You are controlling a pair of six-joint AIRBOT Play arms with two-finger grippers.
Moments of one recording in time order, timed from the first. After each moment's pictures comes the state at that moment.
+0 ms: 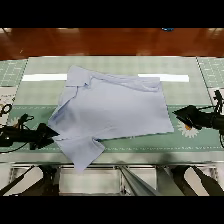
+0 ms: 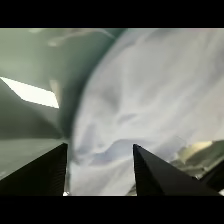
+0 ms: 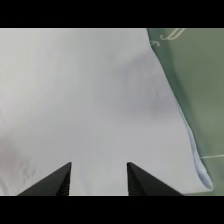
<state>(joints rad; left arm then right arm) 0.64 -1.12 0.41 0.95 -1.30 -1.29 -0.56 -0.89 0.52 -0.74 1.19 1.21</state>
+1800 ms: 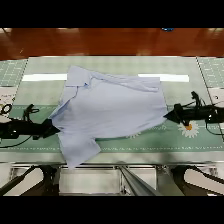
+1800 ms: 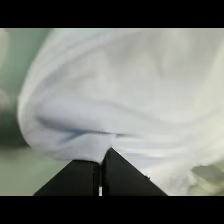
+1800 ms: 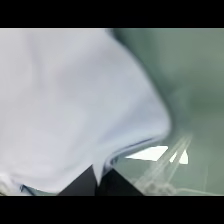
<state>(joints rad) 0.49 -1.12 0.48 0.93 -1.16 -1.17 -0.43 -1.30 0.71 -0.76 1.21 1.22</state>
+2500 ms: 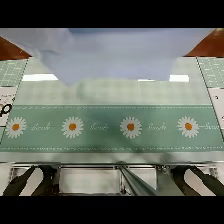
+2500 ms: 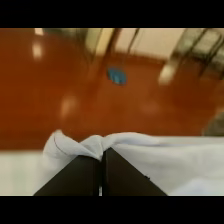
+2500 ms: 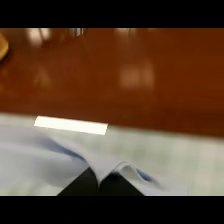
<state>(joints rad) 0.49 -0.87 1.67 0.63 -1.17 -1.26 -0.35 -1.01 1.85 -0.77 1.29 1.33</state>
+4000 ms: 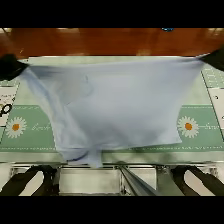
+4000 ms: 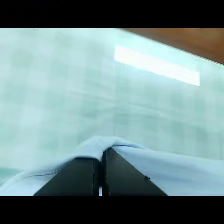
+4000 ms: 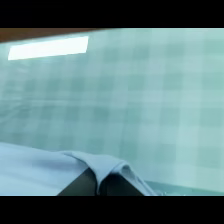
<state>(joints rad) 0.17 -0.92 1.12 1.13 -0.95 -1.57 -0.27 -1.04 1.37 -0.96 1.25 1.36</state>
